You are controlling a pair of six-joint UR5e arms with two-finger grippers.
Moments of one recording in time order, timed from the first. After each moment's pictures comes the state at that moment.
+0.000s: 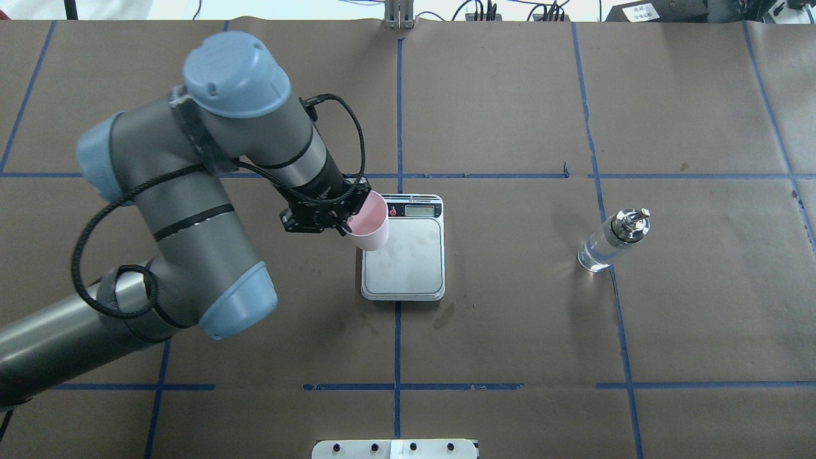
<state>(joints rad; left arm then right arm) -0.62 -2.32 -1.76 -1.49 -2.13 -1.63 1.57 -1.62 1.74 -1.56 2.44 -0.09</state>
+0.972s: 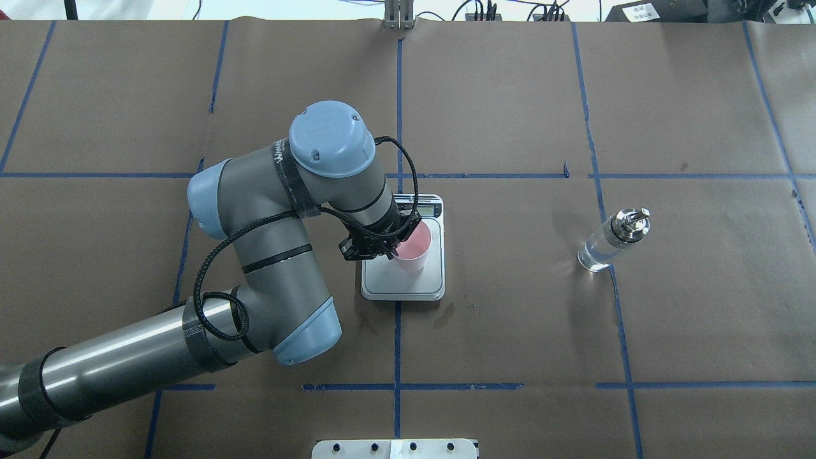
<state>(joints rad) -0.53 -2.39 -1.59 -1.62 -2.04 -1.72 1.57 -1.62 1.75 -1.56 2.44 -0.09</state>
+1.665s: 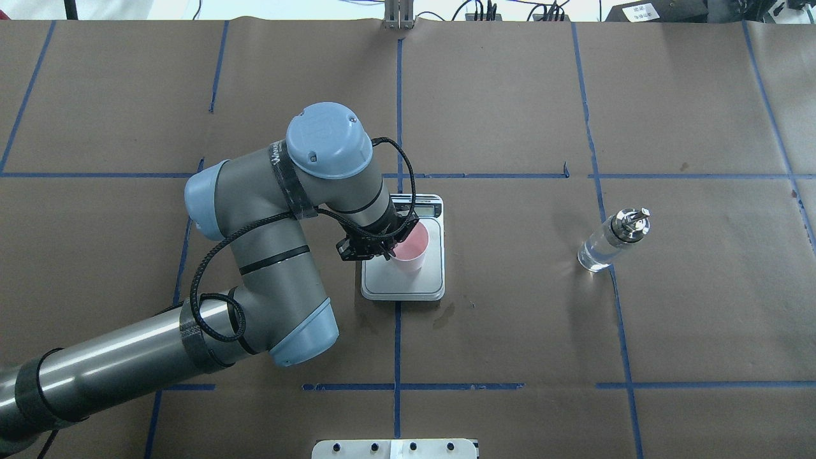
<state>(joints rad) -0.53 -2.38 -1.60 -1.62 -2.04 -1.72 1.57 -1.62 1.75 -1.56 2.44 -0.09</state>
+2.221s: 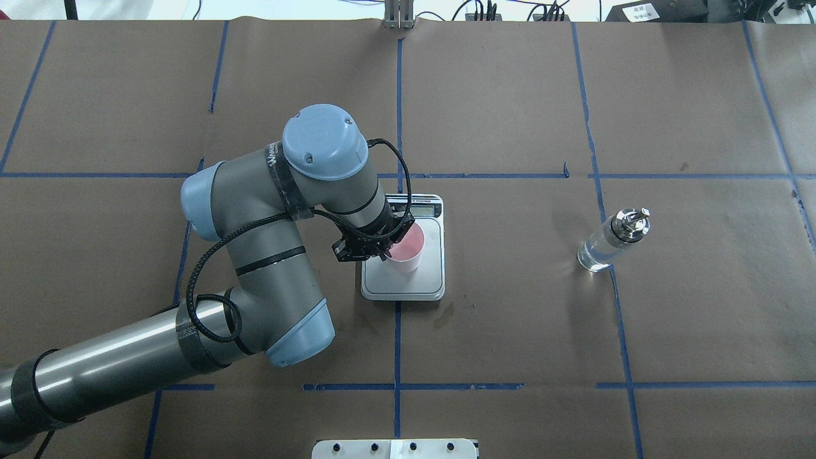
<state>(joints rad) -0.53 -2.37 -1.60 -1.61 -2.04 -1.72 1.57 -1.62 1.75 -1.56 2.44 -0.09</state>
